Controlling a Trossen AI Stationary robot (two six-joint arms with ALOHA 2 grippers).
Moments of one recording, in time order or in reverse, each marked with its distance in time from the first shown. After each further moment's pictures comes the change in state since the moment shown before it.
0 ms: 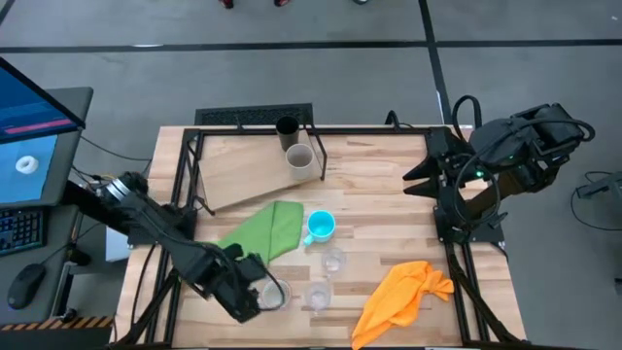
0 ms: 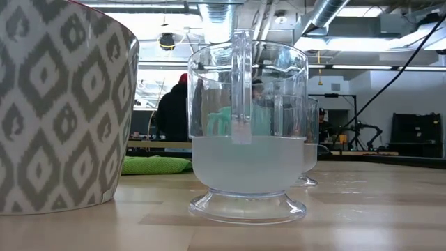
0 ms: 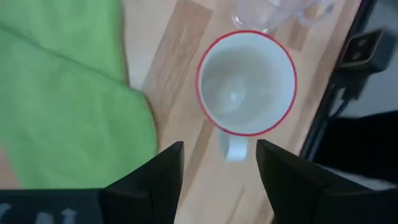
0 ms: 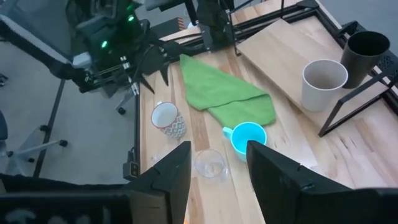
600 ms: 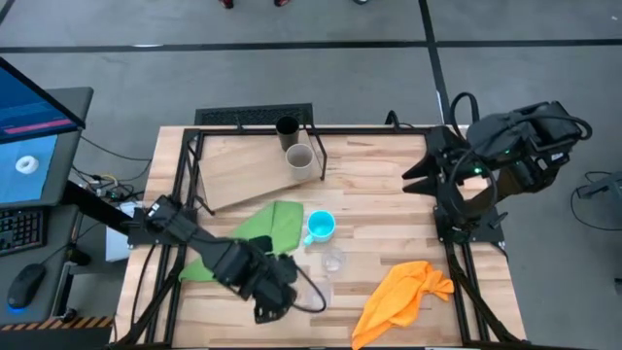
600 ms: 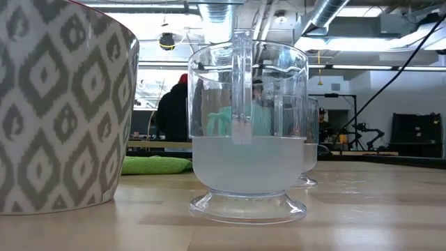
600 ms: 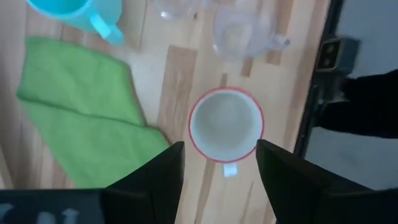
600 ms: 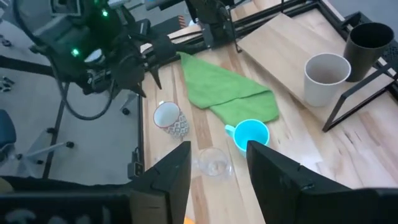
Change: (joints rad) left arm 0.124 0.372 0.762 -0.506 0.071 0.351; right arm -0.042 0.000 0.000 0.000 -0.052 0.009
